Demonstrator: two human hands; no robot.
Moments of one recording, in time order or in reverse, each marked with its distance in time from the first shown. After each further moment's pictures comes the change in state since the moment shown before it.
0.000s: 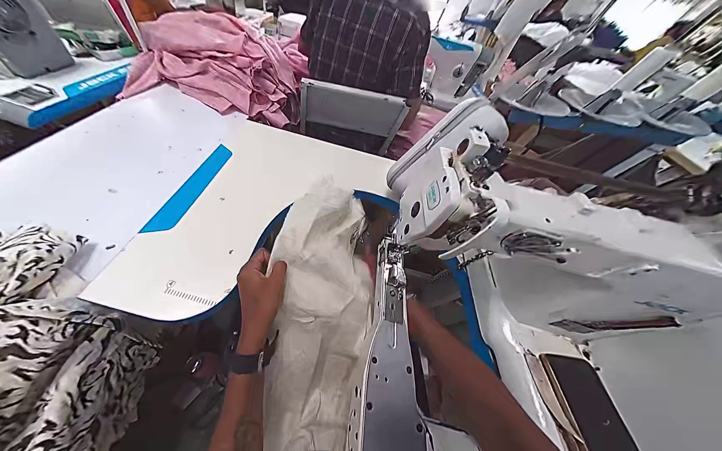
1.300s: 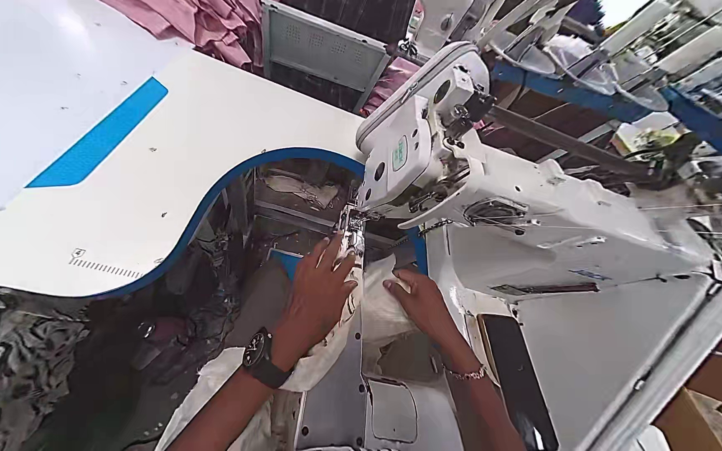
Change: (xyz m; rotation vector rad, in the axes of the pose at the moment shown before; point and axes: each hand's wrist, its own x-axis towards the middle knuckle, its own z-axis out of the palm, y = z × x) left_hand -0.087 0.017 0.093 0.434 -0.711 0.481; right_hand -0.128 -0.050 -0.118 -0.804 -0.040 0.030
